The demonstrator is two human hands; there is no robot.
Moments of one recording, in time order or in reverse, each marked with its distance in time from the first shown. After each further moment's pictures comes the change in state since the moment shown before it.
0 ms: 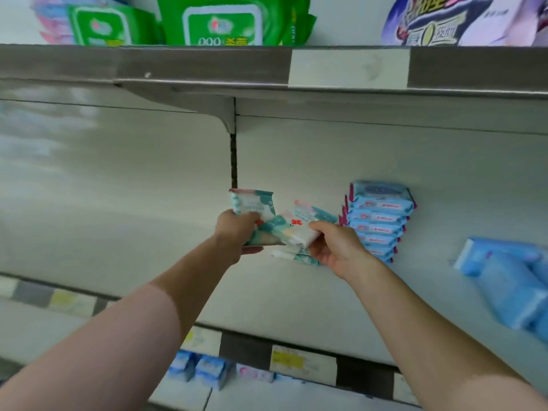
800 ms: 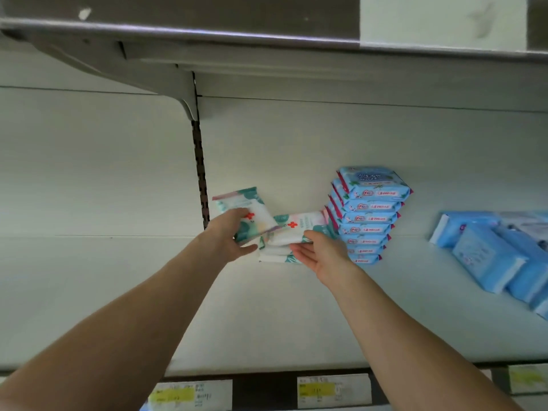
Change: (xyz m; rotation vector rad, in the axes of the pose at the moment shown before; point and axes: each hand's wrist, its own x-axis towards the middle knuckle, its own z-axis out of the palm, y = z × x) left_hand 0.089 -0.006 0.007 -0.199 -0.262 -0.287; right_hand 0.059 0.043 0.019 0.249 0.260 0.022
